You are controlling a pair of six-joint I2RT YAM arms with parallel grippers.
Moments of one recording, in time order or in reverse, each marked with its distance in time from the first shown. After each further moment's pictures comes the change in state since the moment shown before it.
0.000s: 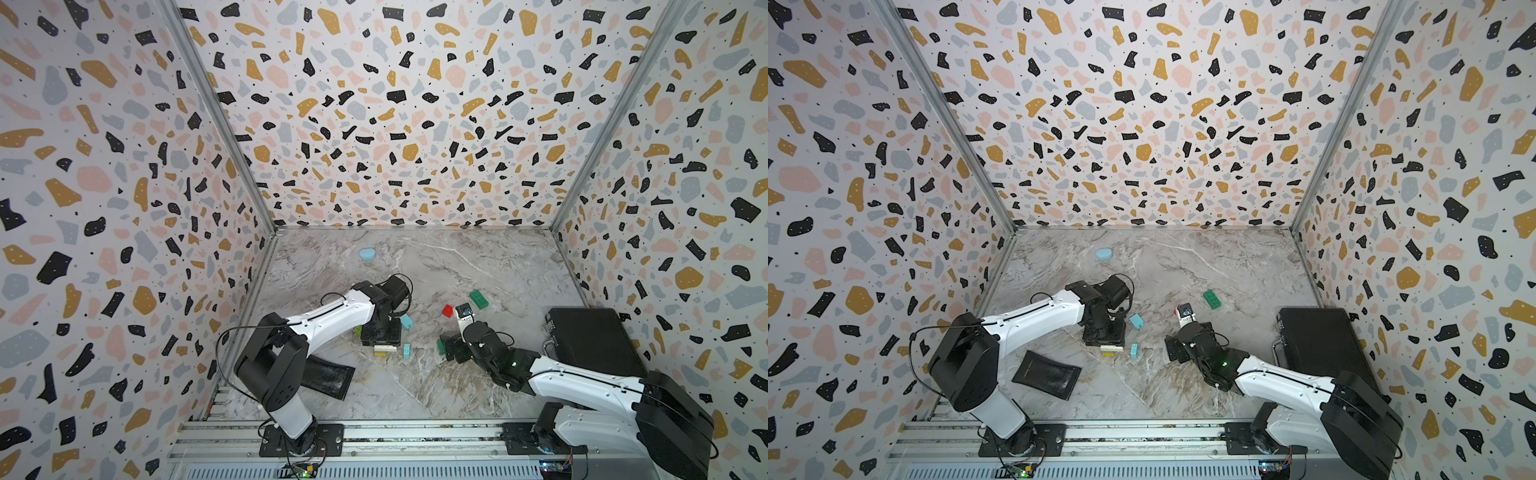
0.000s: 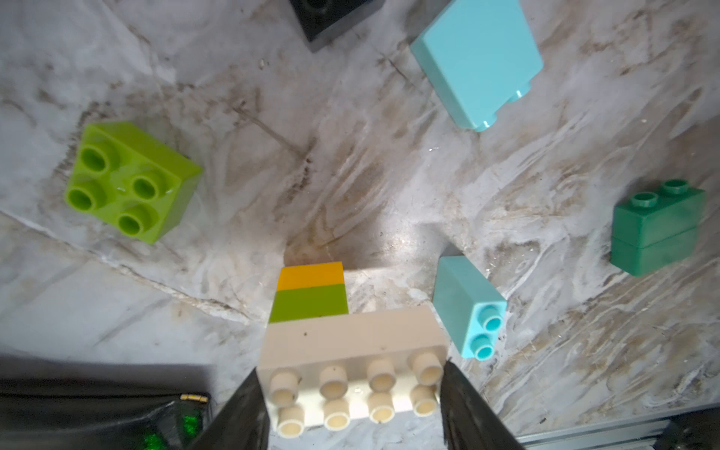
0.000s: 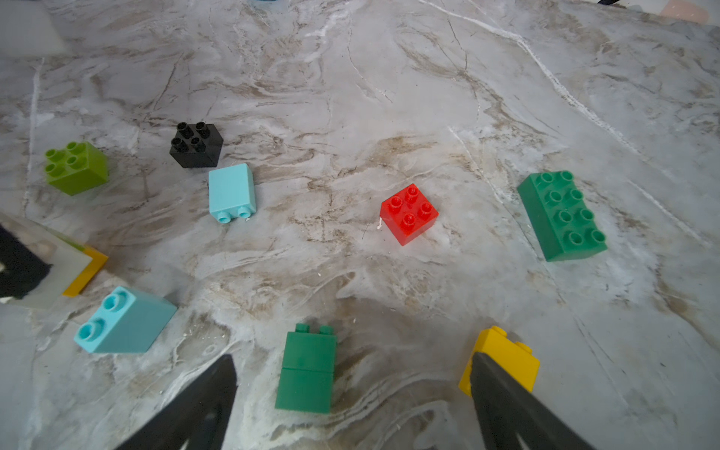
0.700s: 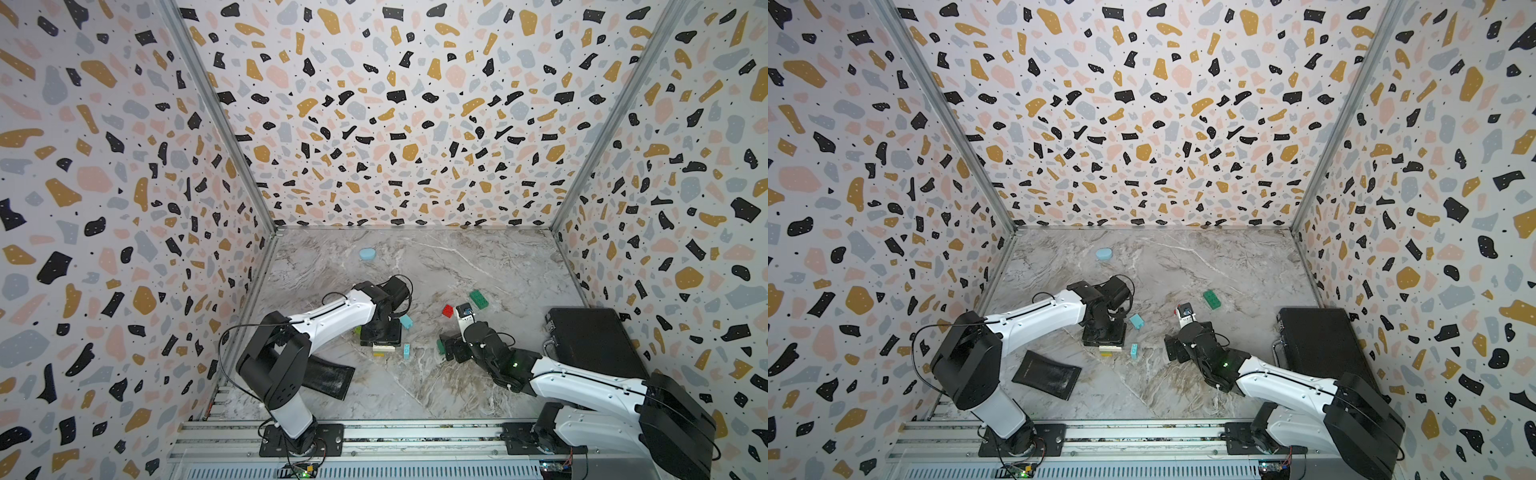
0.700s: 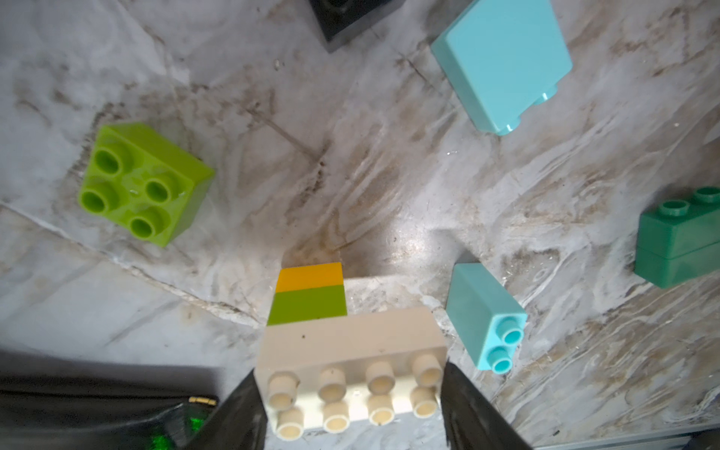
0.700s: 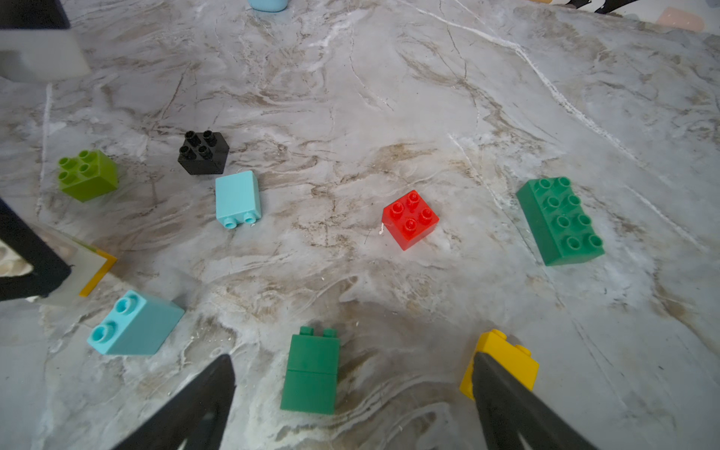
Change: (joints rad) left arm 0.000 0.028 -0.002 -0.006 -0.039 -0.002; right arm 0.005 -0.015 0.000 0.001 0.006 0.001
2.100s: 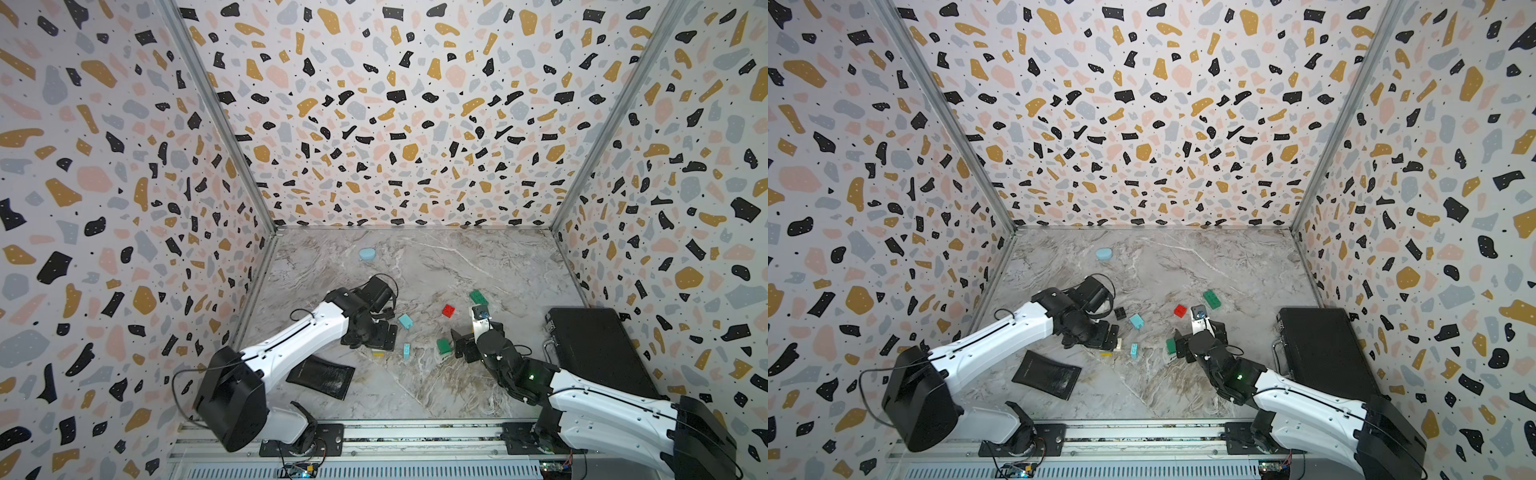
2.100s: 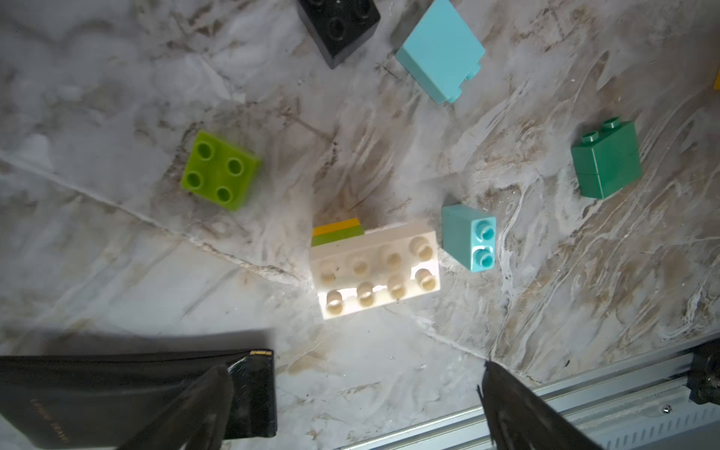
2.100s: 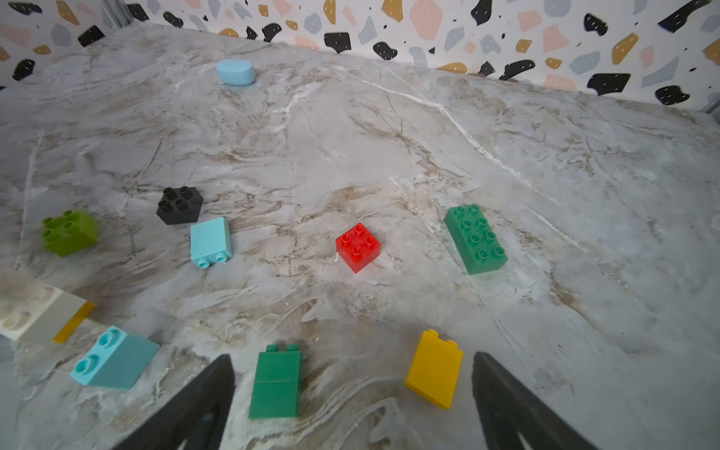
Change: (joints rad) left arm 0.011 -0.211 -0.064 -0.018 -0.006 0.126; right arm 0.041 -0.132 -0.047 -0.003 0.142 0.010
